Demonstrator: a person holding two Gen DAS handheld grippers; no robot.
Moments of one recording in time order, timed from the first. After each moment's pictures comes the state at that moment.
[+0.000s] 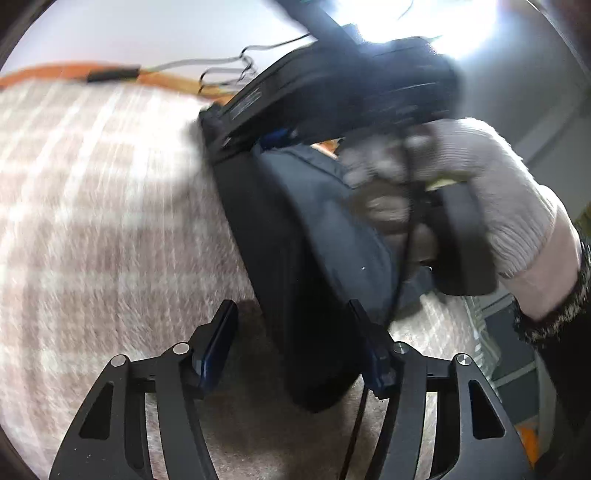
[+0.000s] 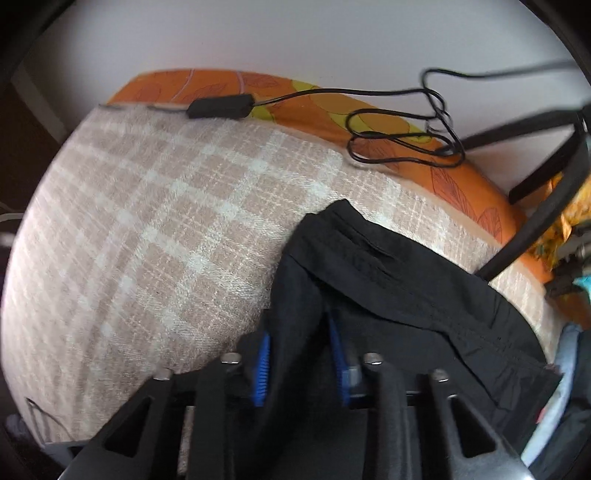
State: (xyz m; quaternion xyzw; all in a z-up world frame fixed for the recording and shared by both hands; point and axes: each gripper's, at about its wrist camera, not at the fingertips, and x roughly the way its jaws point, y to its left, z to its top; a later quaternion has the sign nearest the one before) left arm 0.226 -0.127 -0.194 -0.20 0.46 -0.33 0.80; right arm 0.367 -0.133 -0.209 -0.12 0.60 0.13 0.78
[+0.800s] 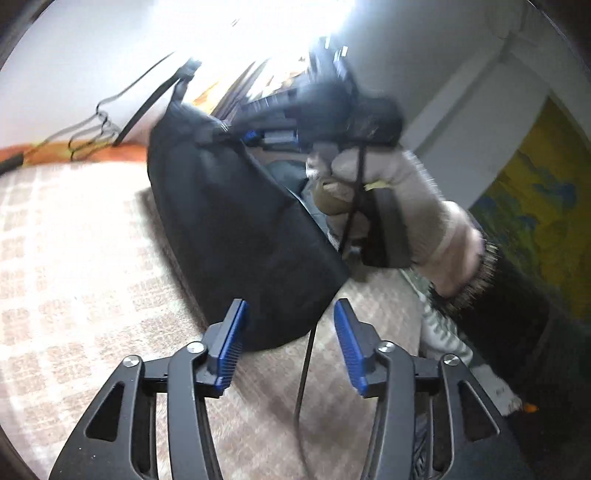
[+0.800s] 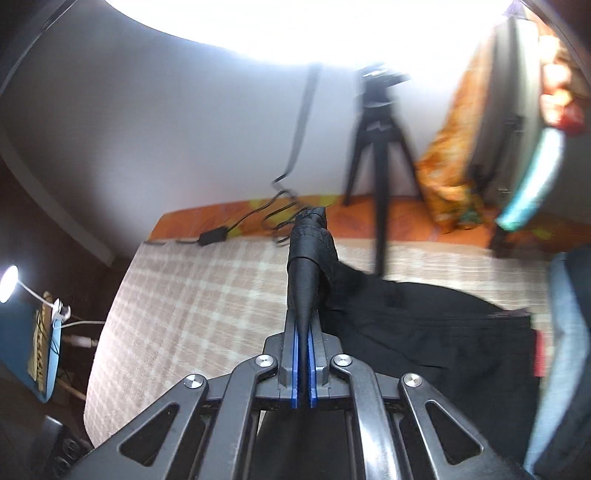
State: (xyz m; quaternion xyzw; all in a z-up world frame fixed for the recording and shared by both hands) left arm 0.192 -0.179 -0.111 -0.13 0.38 -0.49 0.78; right arm 0.305 -0.313 -0.086 0.08 0.48 0.14 0.86
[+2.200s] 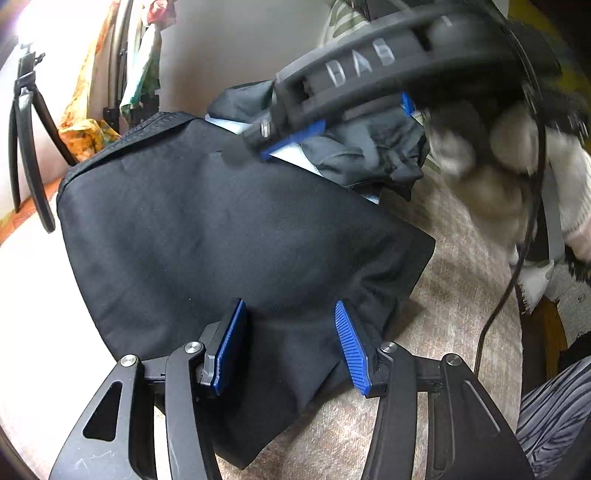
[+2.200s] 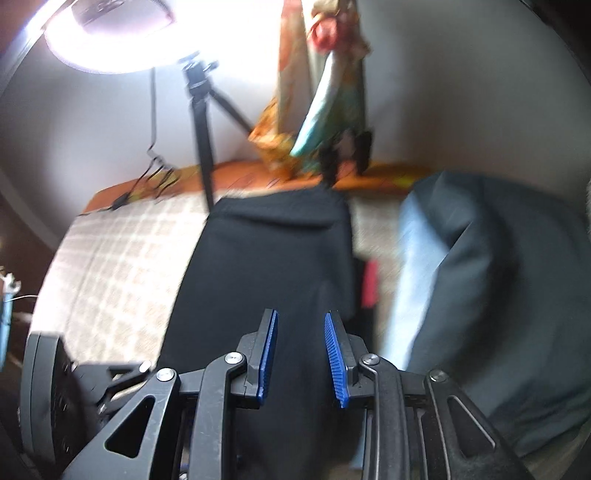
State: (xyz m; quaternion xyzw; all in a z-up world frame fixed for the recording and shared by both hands) left arm 0.219 -0.346 -0.171 0.11 0.39 -0.49 0.77; right arm 0.230 -0.437 -0.120 0.03 0.50 0.08 0.86
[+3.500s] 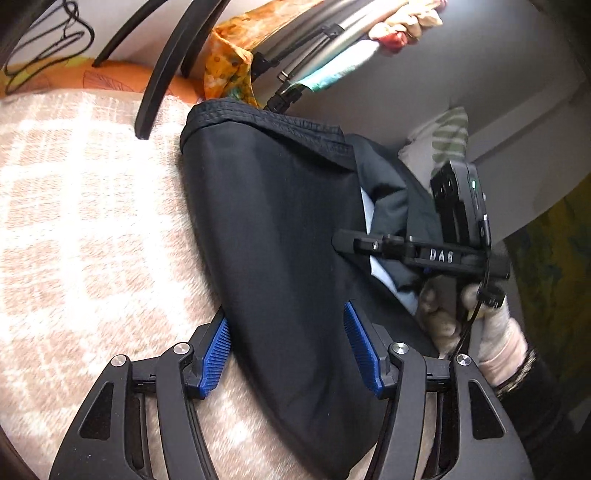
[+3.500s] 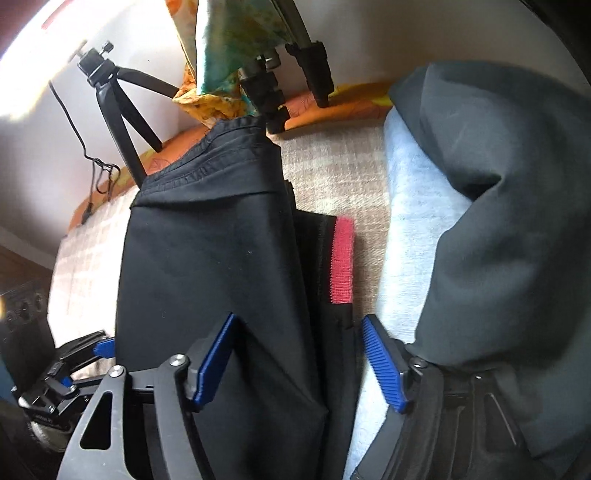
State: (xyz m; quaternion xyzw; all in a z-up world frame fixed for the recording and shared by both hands) left arm 0.327 -0.272 -0.194 -0.18 0.50 -0.43 0.73; right arm 0.274 -0.500 -0.175 0.12 0.57 0.07 0.81
